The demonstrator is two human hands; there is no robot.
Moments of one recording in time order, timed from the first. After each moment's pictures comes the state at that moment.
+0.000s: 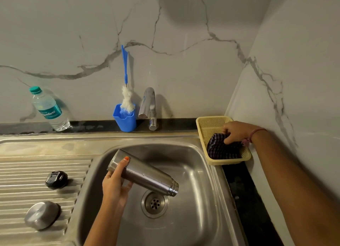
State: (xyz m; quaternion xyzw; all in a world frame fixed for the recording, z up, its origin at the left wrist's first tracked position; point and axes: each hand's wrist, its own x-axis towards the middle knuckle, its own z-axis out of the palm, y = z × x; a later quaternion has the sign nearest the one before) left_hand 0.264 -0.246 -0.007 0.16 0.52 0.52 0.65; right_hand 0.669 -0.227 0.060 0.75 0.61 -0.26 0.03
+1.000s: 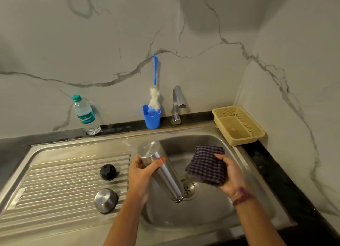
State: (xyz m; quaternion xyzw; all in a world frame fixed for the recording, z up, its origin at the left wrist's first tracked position) left_hand 0.155 -0.264 0.027 0.42 0.43 0.43 0.67; right_hand 0.375 -0.367 0.037 0.48 -0.01 -0.57 -0.67
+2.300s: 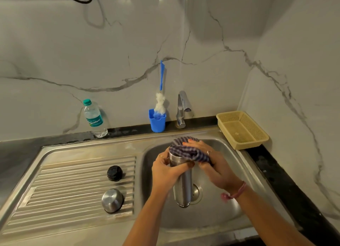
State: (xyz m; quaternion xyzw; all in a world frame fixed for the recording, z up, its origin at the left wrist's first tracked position) left_hand 0.192 -0.276 0.028 0.60 0.41 0.39 0.56; right_hand 0.349 -0.347 0.068 0.53 0.69 -0.16 -0.46
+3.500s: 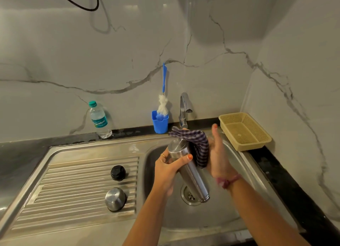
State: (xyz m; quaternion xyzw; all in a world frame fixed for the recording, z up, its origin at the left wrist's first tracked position) left_hand 0.195 -0.280 0.041 0.49 0.35 0.42 0.68; right_hand 0.328 -0.335 0.102 0.42 0.38 -0.52 -0.64
